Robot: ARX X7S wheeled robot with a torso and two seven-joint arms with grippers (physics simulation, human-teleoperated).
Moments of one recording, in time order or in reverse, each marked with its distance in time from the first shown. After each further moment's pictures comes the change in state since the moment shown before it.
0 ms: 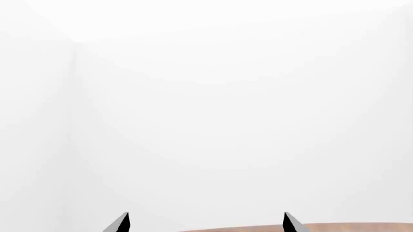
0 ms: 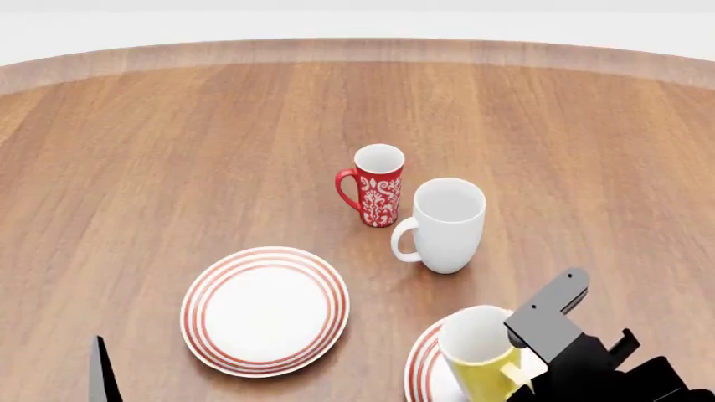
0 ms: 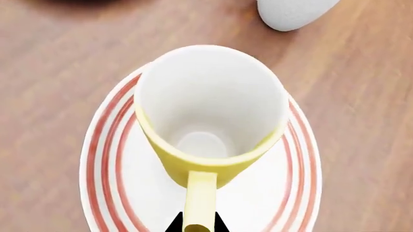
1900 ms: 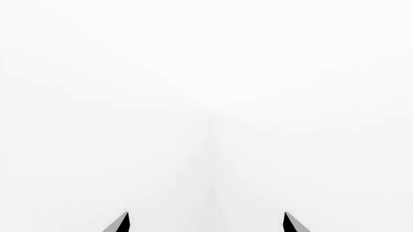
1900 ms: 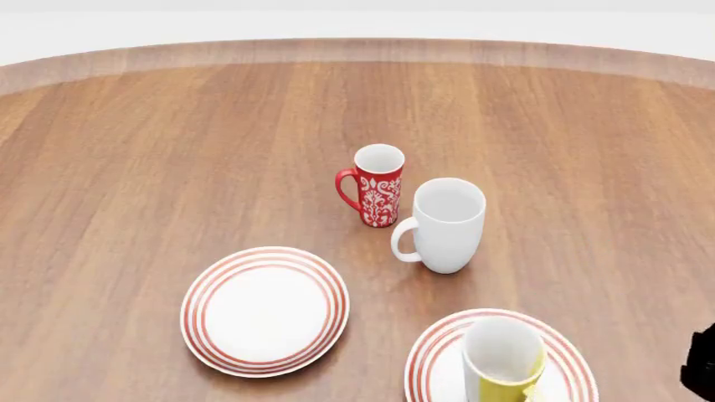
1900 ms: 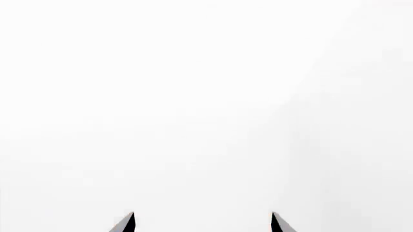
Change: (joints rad) left arm -0.065 -0.152 -0.384 -0.039 -0.025 0.023 -0.231; right arm -0.762 -0.289 1.174 -1.033 0.293 -0.903 0.500
